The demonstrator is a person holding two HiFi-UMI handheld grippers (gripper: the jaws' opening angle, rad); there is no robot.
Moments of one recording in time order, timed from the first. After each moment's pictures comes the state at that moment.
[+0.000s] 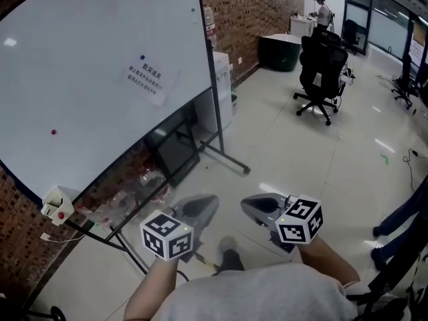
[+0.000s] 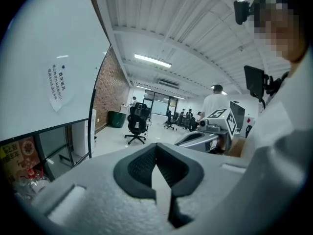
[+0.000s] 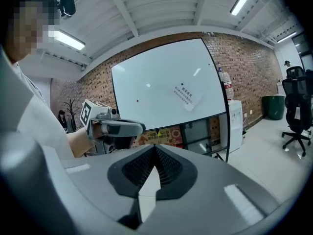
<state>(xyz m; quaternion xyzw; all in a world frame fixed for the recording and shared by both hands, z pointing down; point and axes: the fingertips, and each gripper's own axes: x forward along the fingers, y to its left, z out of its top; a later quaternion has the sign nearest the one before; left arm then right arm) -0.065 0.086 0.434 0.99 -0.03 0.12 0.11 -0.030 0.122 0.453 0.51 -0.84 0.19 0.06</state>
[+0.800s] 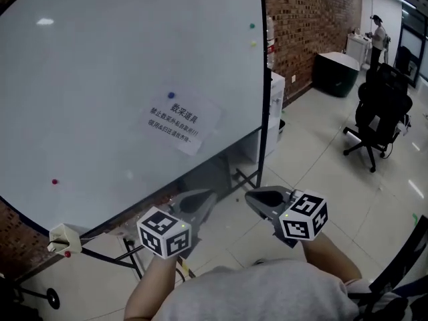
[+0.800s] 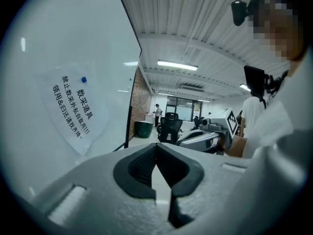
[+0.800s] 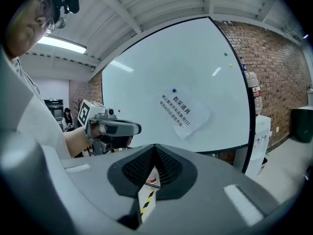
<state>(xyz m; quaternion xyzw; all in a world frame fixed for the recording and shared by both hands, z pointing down) 0.013 -0.236 0.380 0.98 -0.17 0.09 0.09 0.072 -0.210 0.398 0.42 -0.90 0.14 0.07</state>
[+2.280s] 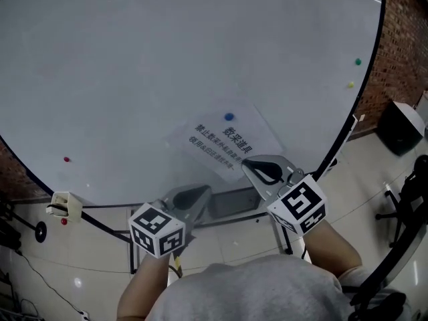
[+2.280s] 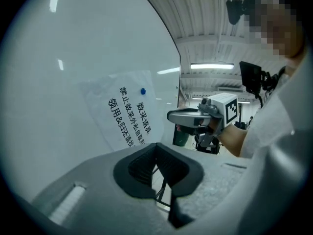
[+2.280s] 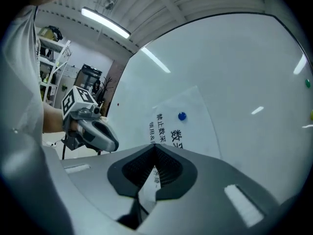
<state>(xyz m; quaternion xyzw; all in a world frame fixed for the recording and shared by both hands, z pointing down) -0.046 -0.391 0.368 0.92 -0.38 0.06 0.10 0.015 -0.430 0.316 0.29 -0.94 -0.12 0.14</state>
